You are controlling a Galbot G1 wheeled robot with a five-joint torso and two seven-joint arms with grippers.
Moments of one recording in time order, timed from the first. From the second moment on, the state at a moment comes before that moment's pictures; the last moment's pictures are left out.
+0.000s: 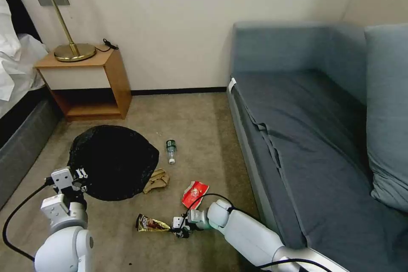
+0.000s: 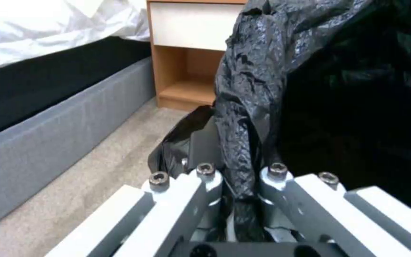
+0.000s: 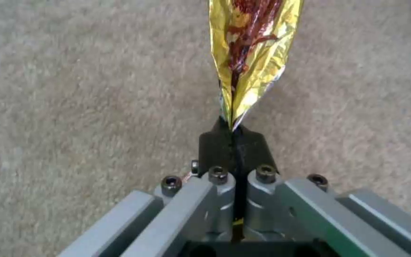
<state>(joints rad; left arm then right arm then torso) 1.43 -1.61 -0.91 -2.08 -0.09 0.27 -0.07 -0.66 1.46 -0.46 0.84 -0.18 0.08 -0.70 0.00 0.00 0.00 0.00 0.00</state>
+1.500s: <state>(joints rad) 1.42 -1.61 -0.92 -2.04 -0.16 0.25 -0.10 -0.78 1.38 -0.13 1.04 0.04 0.18 -0.39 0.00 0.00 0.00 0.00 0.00</state>
